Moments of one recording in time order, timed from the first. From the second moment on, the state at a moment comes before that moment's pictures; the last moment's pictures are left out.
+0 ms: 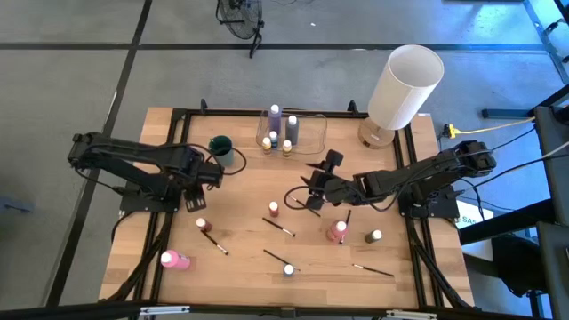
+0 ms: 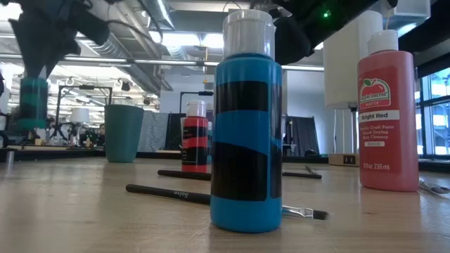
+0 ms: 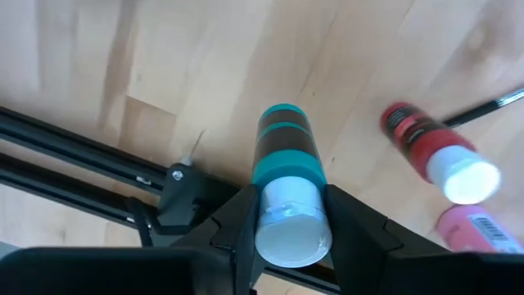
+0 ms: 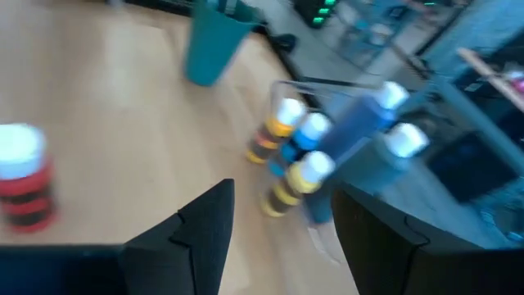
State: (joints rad) left arm -0.07 1.17 1.04 -1.51 -0.02 -0.49; right arm 0.24 1.49 0.92 -0.04 0.71 -0.01
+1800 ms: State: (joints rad) left arm -0.10 1.45 1.55 -1.38 -0.27 -0.11; right arm 0.24 1.49 0.92 0.30 0.52 -0.12
